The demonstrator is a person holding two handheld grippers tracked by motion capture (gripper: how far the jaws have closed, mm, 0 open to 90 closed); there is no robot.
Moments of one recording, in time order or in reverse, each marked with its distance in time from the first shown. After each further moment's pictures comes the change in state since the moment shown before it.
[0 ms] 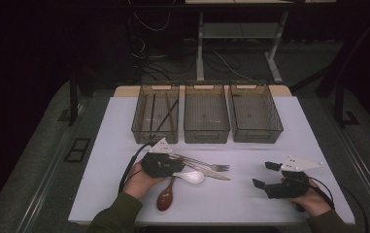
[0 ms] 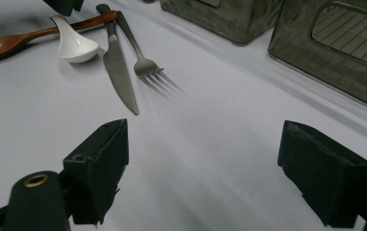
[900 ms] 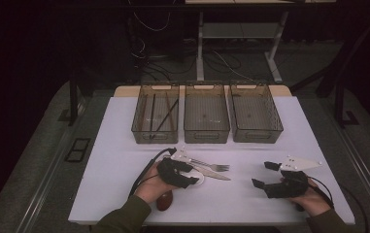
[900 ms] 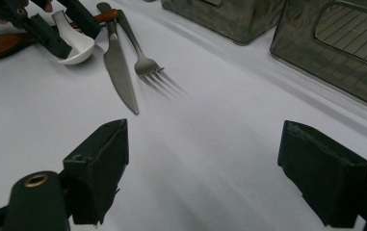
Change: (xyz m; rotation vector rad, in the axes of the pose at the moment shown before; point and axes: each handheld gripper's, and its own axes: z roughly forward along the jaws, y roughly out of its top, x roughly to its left) left arm -0.024 0.004 0.035 0.148 -0.021 0.115; right arm -0.001 0.000 0.002 0.002 0.006 -0.004
